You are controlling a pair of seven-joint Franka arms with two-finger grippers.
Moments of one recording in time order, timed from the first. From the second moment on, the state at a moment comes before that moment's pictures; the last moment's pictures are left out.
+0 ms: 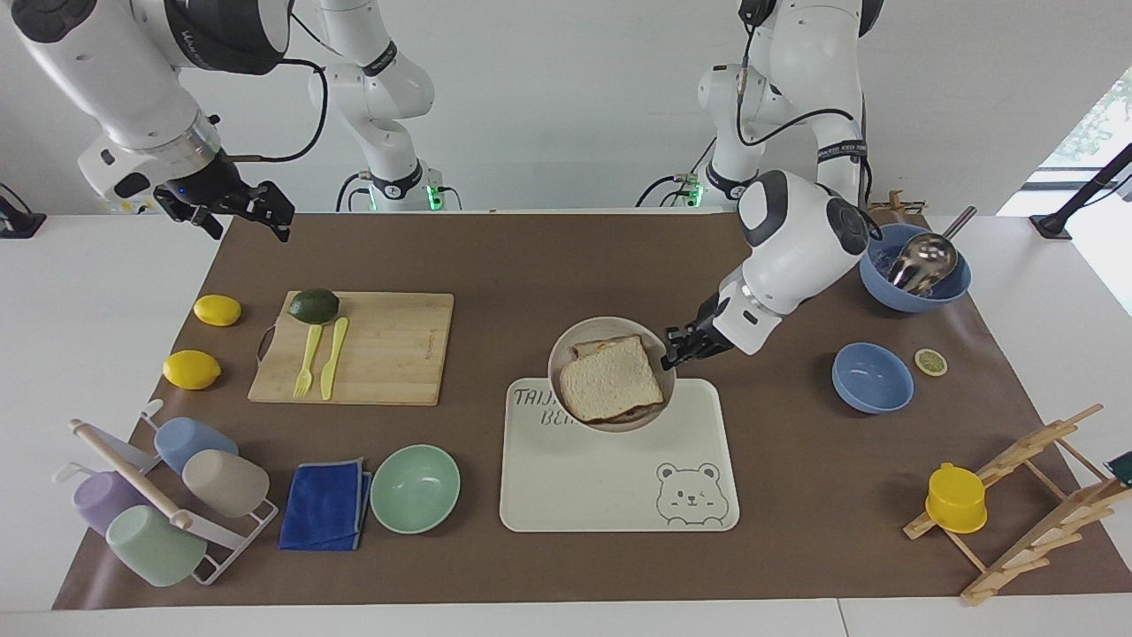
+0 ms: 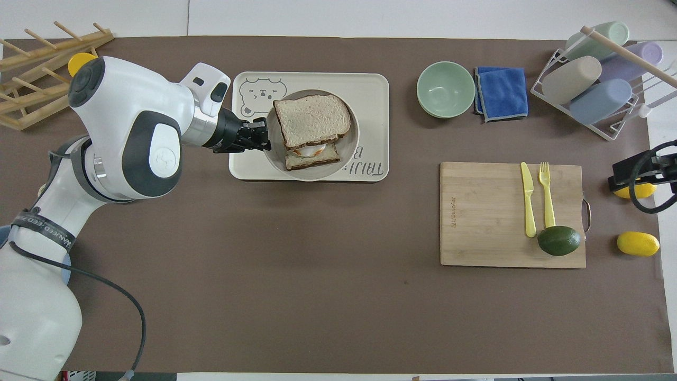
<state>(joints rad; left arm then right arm) -0.30 0.37 -0.04 -1.68 -0.51 2.12 -0.23 0.00 0.00 -0.09 -1.59 -0.02 1.44 -0.03</state>
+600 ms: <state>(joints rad) -0.28 0.57 -0.05 -1.55 -0.46 2.20 -0.15 0.00 0.00 -0.08 -1.59 -0.03 1.44 -0.03</state>
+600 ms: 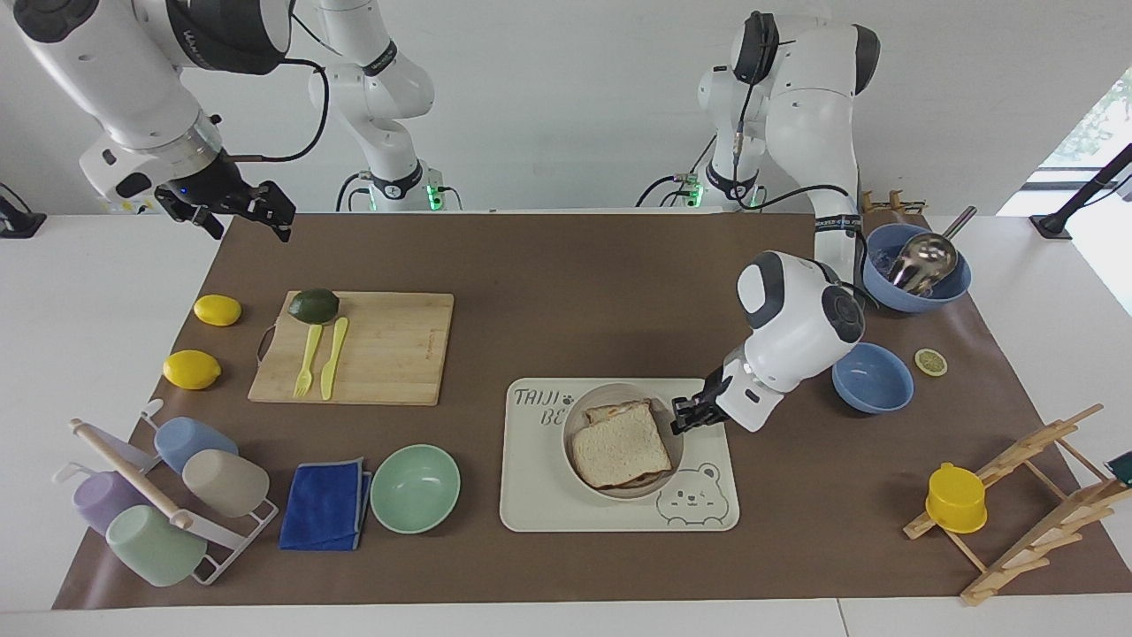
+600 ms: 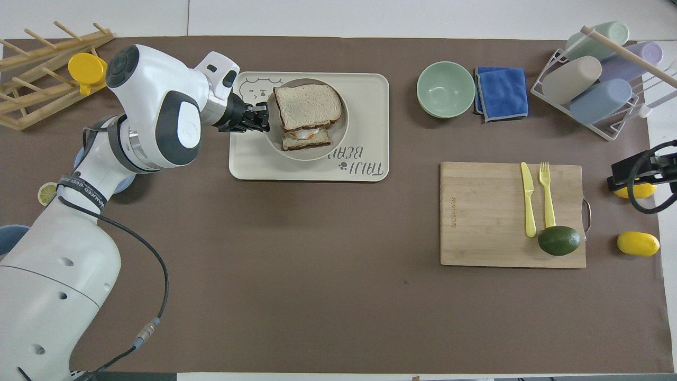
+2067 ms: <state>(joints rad) -0.20 0.26 0.05 -1.49 -0.17 1.77 -0.12 -0.01 0.00 0.01 -1.59 -0.03 1.43 -0.05</state>
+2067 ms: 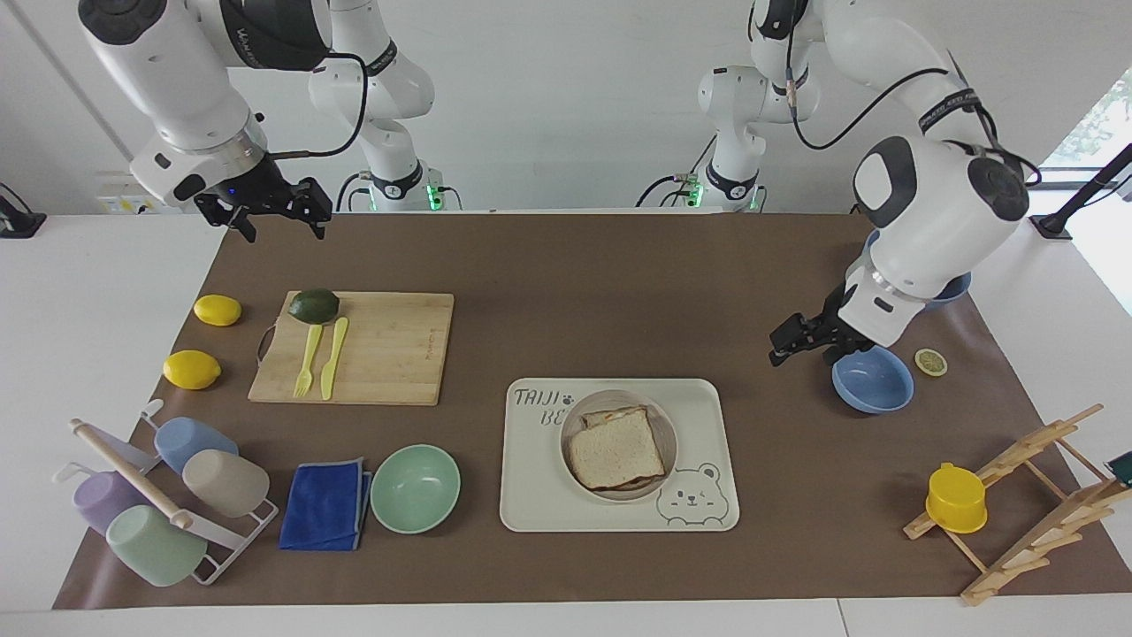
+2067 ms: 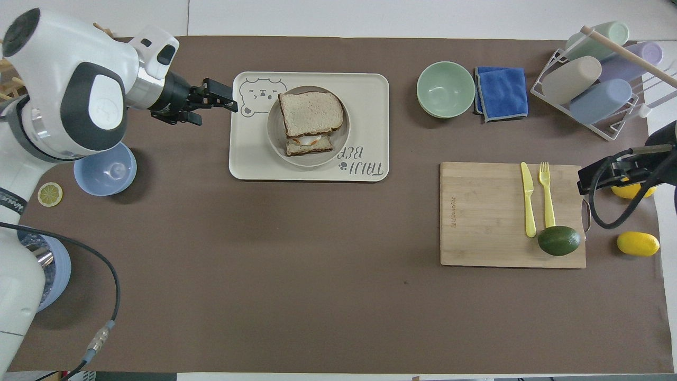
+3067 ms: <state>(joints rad) -0.05 -0.08 -0.08 -1.62 -0.01 1.45 -0.11 -0.02 0.00 0.00 -1.59 -0.03 1.43 -0.05</state>
